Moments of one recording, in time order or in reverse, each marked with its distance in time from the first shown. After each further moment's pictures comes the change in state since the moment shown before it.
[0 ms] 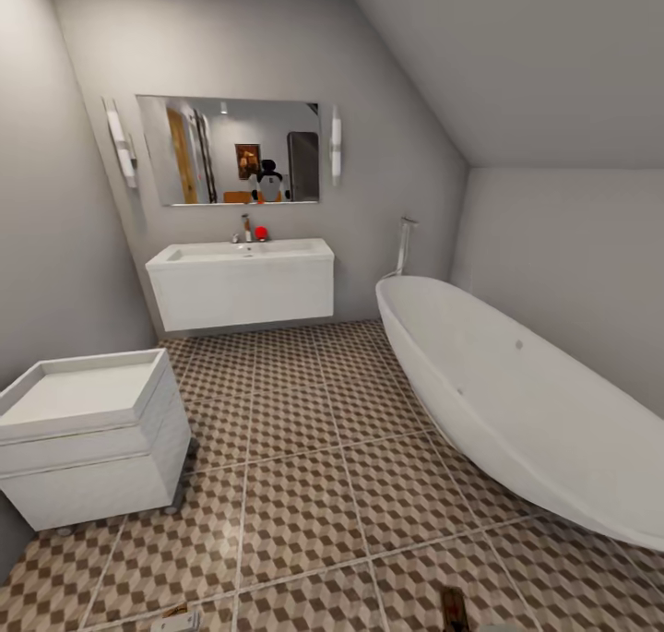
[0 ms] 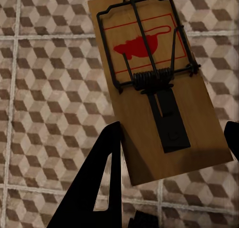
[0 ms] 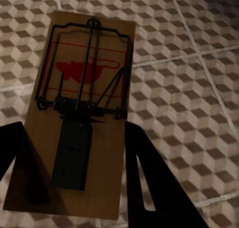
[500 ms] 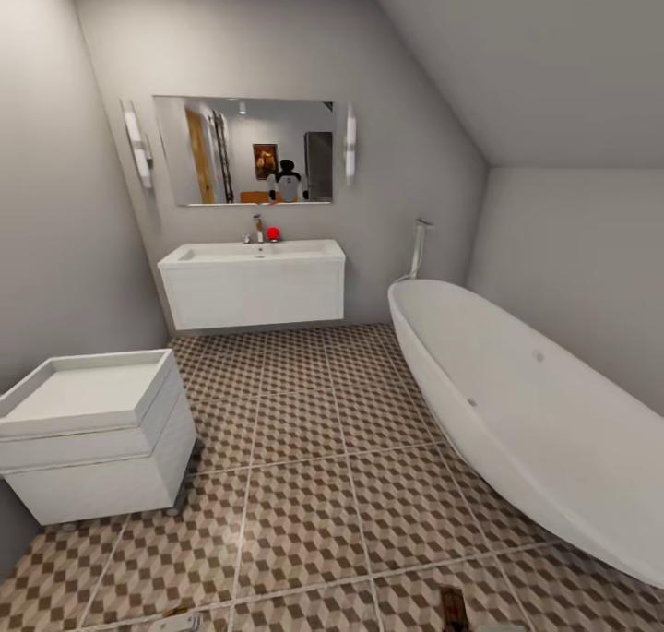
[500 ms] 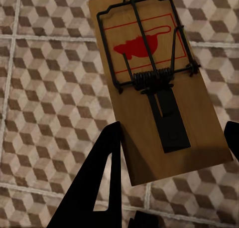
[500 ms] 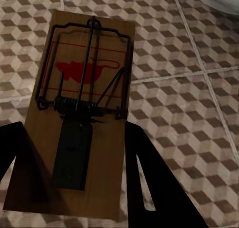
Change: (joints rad) left arm 0.000 0.000 0.000 0.000 0.000 0.000 0.000; right arm 0.000 0.000 0.000 0.000 0.000 0.000 0.000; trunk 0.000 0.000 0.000
